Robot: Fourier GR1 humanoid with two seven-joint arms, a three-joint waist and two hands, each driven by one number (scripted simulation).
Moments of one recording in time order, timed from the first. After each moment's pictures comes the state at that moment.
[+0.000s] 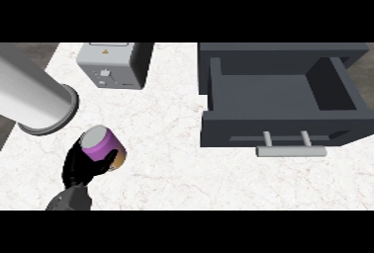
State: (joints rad) left arm -0.19 0.08 0.29 -0.85 0.35 -0.17 -0.40; right arm 0.45 -0.01 -0.75 -2.24 -0.56 0.55 0.23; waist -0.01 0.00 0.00
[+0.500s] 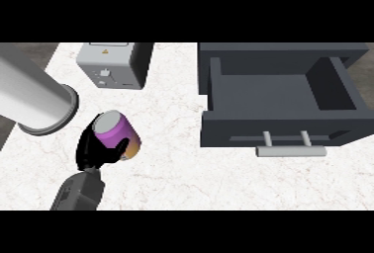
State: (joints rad) left arm -0.25 0.03 0.20 -0.98 0.35 -0.13 -0.34; right arm 0.45 -0.01 -0.74 -2.25 -0.56 0.54 0.23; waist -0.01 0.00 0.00
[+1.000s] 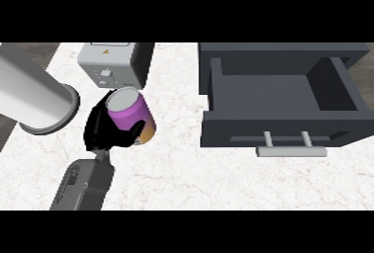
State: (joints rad) left arm -0.31 0.01 0.06 -1.24 0.33 0.04 -0.16; right arm 0.44 -0.02 -0.74 -2.26 -0.56 0.51 0.24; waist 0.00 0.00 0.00
